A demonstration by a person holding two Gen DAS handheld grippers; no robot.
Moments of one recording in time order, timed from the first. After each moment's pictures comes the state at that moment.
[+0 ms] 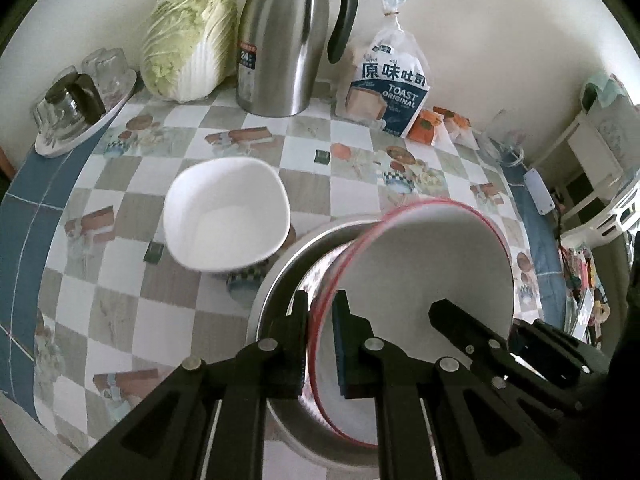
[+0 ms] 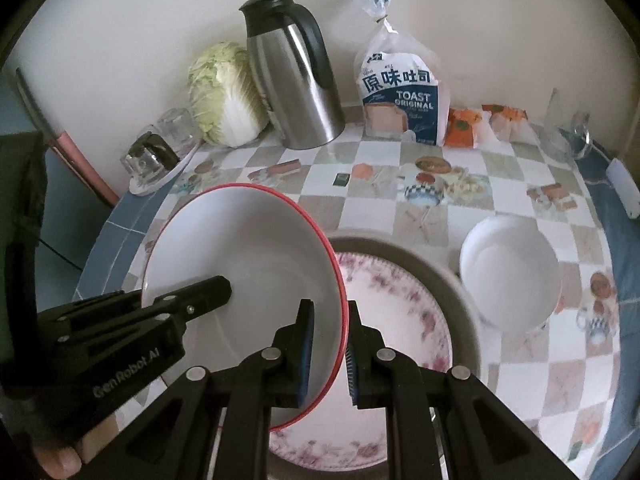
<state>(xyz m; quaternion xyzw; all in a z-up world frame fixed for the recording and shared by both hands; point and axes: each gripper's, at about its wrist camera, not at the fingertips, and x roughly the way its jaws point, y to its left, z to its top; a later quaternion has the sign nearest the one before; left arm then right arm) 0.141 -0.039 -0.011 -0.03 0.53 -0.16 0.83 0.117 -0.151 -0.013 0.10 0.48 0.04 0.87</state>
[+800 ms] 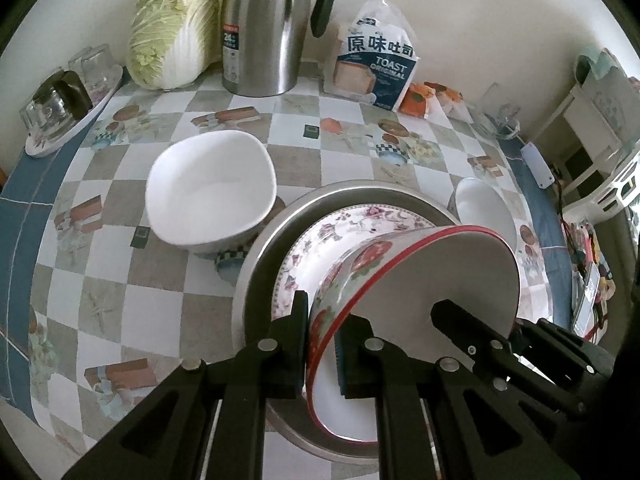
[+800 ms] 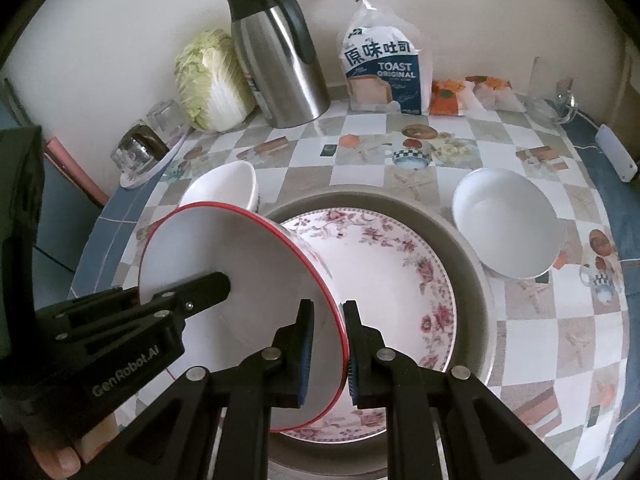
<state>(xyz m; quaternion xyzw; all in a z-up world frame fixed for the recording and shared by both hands) 0.131 -0.051 -0.029 0.00 0.54 -0.17 0.82 0.097 -0.152 -0.030 0.12 0.49 0.02 0.86</state>
